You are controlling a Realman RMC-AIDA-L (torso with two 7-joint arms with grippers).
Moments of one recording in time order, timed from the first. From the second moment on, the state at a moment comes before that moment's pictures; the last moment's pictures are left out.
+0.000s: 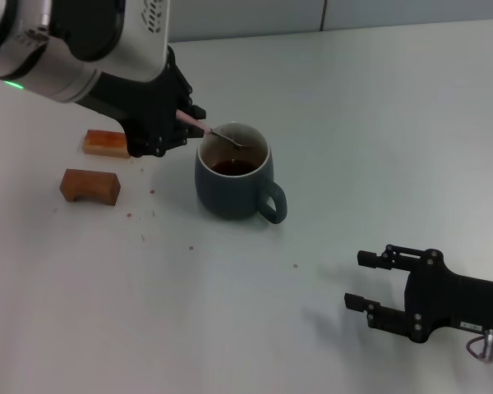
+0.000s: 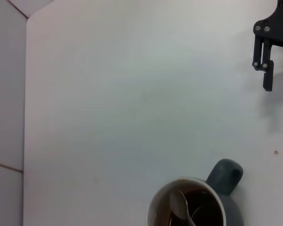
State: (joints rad) left arm -0.65 -2.08 1.37 1.66 2.48 1.65 -1.75; right arm 0.33 2.08 -0.56 -0.33 -2.05 -1.56 0.69
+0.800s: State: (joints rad) left arm -0.69 -2.08 1.50 1.60 2.62 1.61 -1.81; right arm 0.33 2.08 -0.56 -0.33 -2.05 -1.56 0.69
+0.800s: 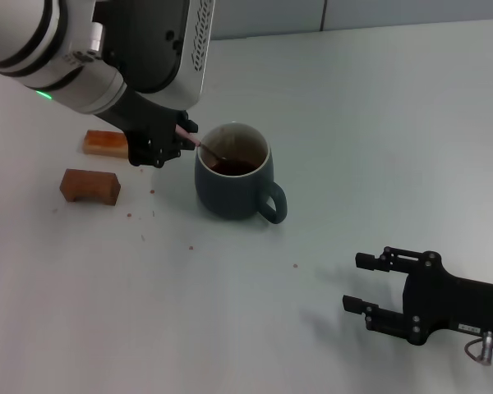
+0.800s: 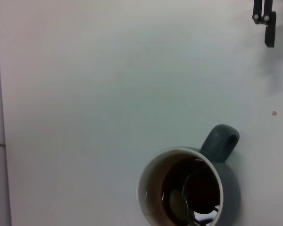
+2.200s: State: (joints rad) left arm -0.70 -2.08 1.54 1.58 2.60 1.61 -1.84; right arm 0.34 2.08 -0.57 -0.32 -2.05 -1.56 0.69
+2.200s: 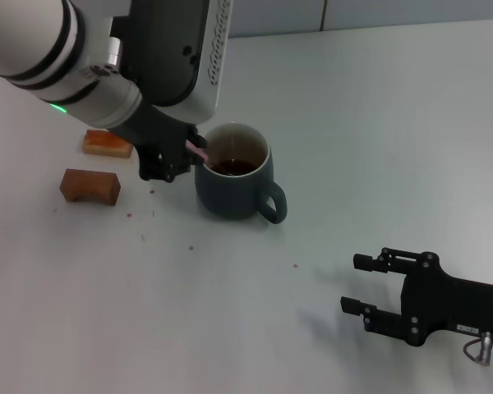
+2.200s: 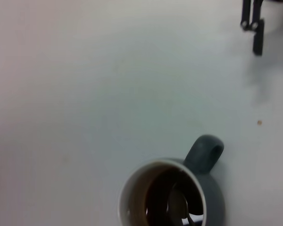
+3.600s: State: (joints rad) left arm -0.70 -2.08 1.58 1.54 2.55 1.47 -1.86; right arm 0.34 2.08 -0.57 -0.32 -2.06 -1.57 0.69
